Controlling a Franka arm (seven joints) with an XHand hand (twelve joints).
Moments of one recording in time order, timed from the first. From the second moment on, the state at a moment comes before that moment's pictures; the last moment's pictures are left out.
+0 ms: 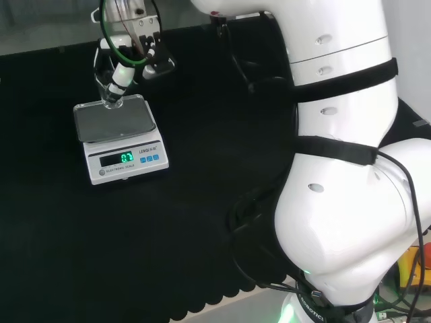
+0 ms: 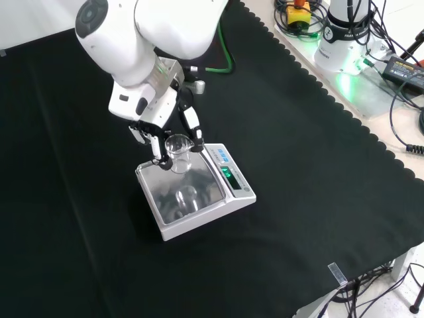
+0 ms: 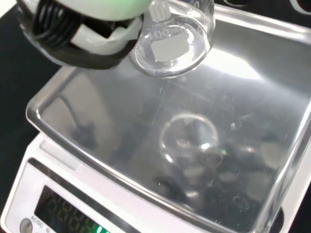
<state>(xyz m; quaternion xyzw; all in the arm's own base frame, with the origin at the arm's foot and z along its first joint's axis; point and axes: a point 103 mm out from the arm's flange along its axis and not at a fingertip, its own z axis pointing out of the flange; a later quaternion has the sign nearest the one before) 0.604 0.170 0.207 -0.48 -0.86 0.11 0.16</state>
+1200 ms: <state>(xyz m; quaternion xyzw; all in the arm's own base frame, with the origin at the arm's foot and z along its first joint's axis) 0.616 0.174 0.166 -0.46 -0.86 0.12 0.19</state>
